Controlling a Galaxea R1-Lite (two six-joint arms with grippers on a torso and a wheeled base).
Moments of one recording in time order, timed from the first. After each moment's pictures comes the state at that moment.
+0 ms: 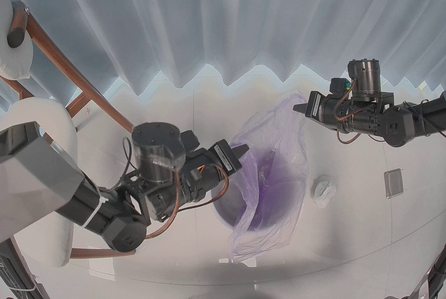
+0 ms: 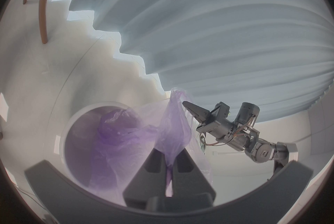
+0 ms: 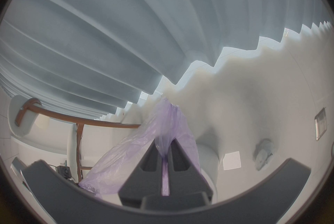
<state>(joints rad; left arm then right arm) -0.70 2.00 -0.81 -1.11 -0.09 -0.90 0.36 1.93 -1.27 -0.28 0.22 0.47</state>
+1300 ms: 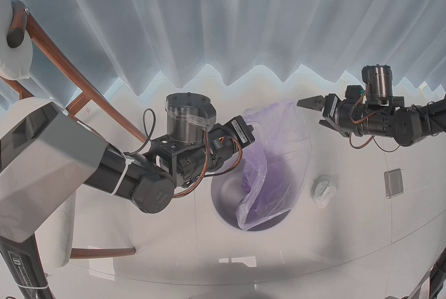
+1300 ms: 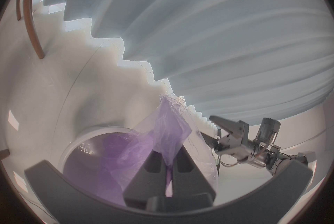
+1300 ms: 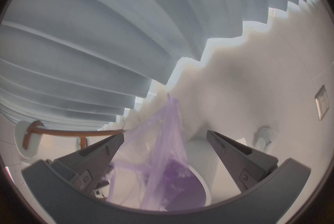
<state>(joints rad) -0.66 2.12 -1.19 -0.77 -0.04 -0.82 0.25 1.92 -1.23 -0.27 0.32 0.58</state>
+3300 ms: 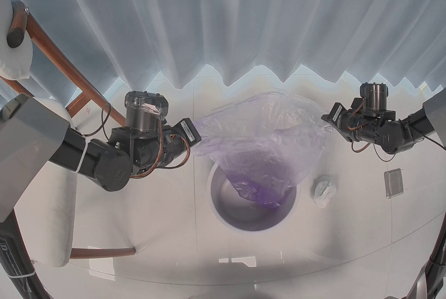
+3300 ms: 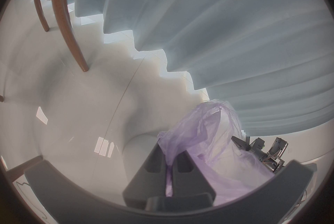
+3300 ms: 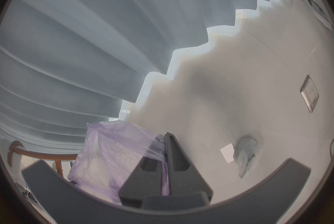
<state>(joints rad) -0.46 2.04 -1.12 -0.56 -0.02 -0.78 0.15 2.10 -1.24 -0.45 0.18 0.65</state>
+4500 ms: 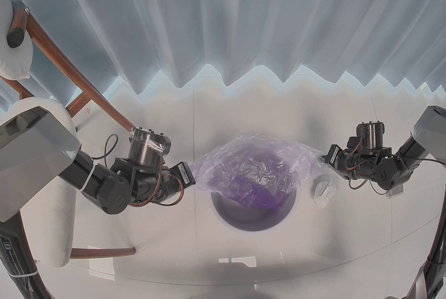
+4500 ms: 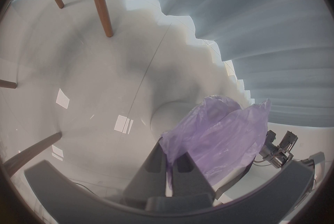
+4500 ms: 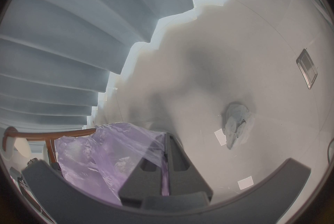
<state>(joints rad) -0.46 2.08 -0.96 -0.48 -0.06 -0.78 0.15 2.15 -0.94 -0.65 0.26 0.62</state>
